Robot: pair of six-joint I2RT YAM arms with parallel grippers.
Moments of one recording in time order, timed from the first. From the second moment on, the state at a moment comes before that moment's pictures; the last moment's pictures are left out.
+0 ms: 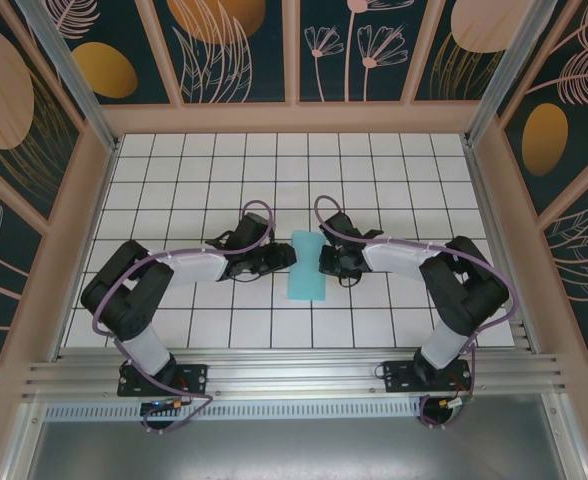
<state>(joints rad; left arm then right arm) -0.65 1.70 0.80 0.04 0.31 -0.90 0.68 1.68 0.87 -0.36 -0.04 0.81</state>
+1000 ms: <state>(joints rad) -0.65 1.76 0.77 0.20 0.44 -0.95 0.68 1.68 0.87 -0.36 -0.03 0.81</state>
